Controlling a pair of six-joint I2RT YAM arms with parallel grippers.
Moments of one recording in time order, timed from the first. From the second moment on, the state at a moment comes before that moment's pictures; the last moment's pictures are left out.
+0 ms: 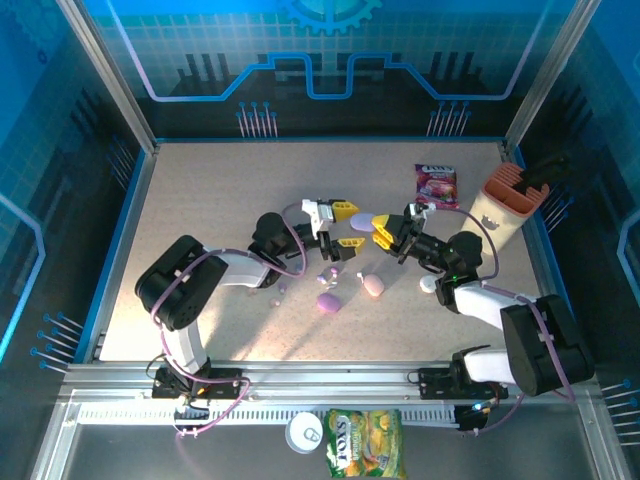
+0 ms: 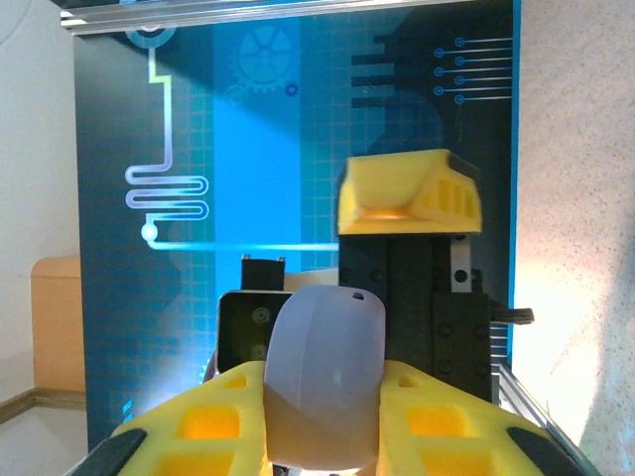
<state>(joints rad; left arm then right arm) -0.58 1.81 0.78 1.29 0.75 -0.16 0.23 1.32 0.38 1.20 -0.87 1.81</state>
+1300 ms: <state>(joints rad) -0.59 1.82 0.82 1.29 0.83 -0.25 0.24 1.31 0.38 1.22 -0.86 1.78</state>
